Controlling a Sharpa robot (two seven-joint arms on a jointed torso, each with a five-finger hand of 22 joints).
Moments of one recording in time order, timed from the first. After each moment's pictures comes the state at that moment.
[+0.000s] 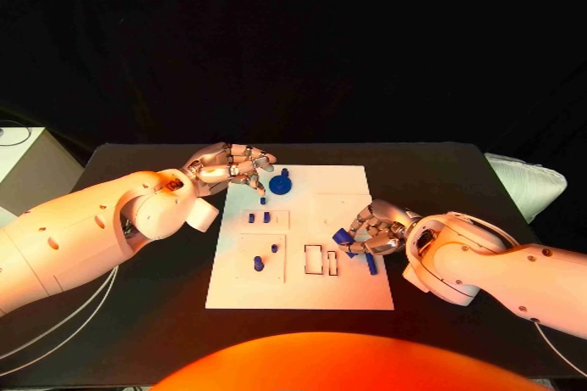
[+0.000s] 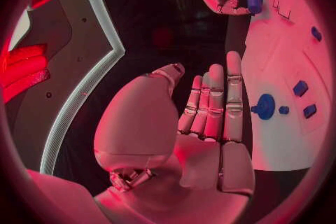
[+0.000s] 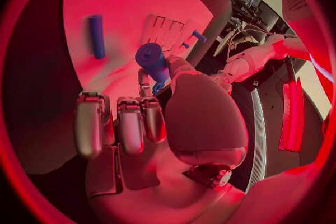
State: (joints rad) left arm 0.83 -0.92 0.33 1.49 -0.34 0.07 0.16; left_hand 1.40 -0.15 0.36 0.26 0.26 0.73 0.19 0.43 0.24 0.73 0.16 0.72 0.13 0.91 0.09 1.12 0.44 0.17 1.04 0.17 0.60 0.45; right arm 1.05 -0.89 -0.12 1.77 -1.19 -0.35 -0.45; right_hand 1.28 -0.14 0.15 0.29 0.42 1.02 0.10 0.31 0.42 1.46 0.01 1.52 1.31 1.47 -0.06 1.55 1.31 0.05 1.46 0.04 1.41 1.31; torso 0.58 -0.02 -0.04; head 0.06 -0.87
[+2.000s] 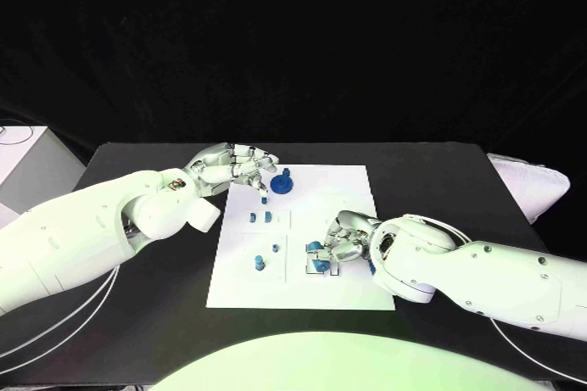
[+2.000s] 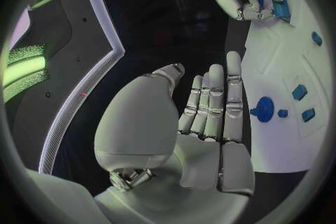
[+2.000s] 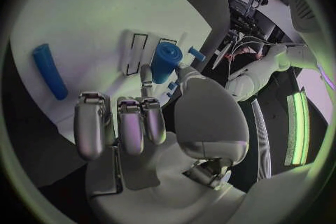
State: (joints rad) left arm 0.83 -0.92 0.33 1.51 -0.34 0.07 0.15; left_hand 1.40 -0.15 0.36 0.27 0.26 0.73 0.19 0.44 0.24 0.72 0.16 0.72 0.13 0.91 0.09 1.12 0.44 0.17 1.04 0.17 0.60 0.45; right arm 1.03 -0.70 -0.13 1.67 -1.22 -0.26 -0.51; right_hand 1.09 -0.13 0.17 0.29 0.29 1.07 0.07 0.35 0.43 1.46 0.00 1.53 1.31 1.47 -0.06 1.55 1.31 0.05 1.47 0.04 1.43 1.31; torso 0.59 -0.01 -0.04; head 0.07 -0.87
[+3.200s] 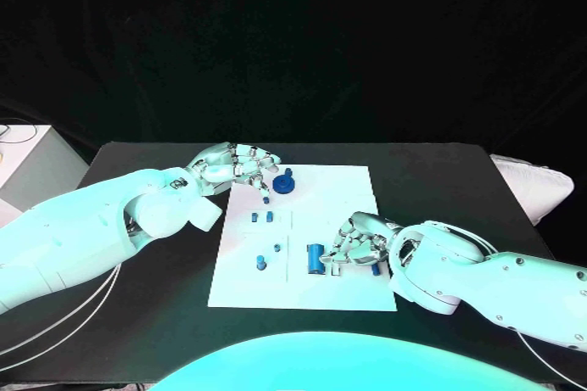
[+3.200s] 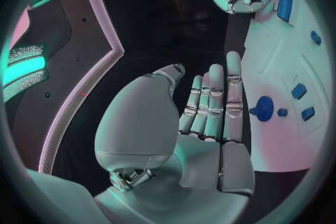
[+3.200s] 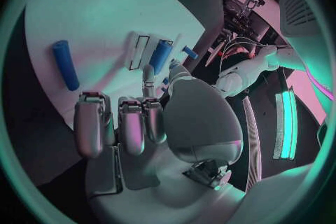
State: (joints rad) left arm 0.83 -0.93 0.33 1.51 -0.34 0.07 0.15; left_hand 1.41 -0.15 0.36 0.27 0.26 0.73 0.19 0.44 0.24 0.72 0.16 0.72 0.13 0.91 0.09 1.12 0.44 0.17 1.04 0.17 0.60 0.45; right arm 1.01 -0.81 -0.13 1.74 -1.24 -0.30 -0.39; right_hand 1.25 -0.10 0.01 0.27 0.14 1.07 0.05 0.44 0.48 1.47 -0.02 1.53 1.31 1.47 -0.08 1.55 1.31 0.05 1.47 0.03 1.40 1.31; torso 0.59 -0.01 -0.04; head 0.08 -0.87
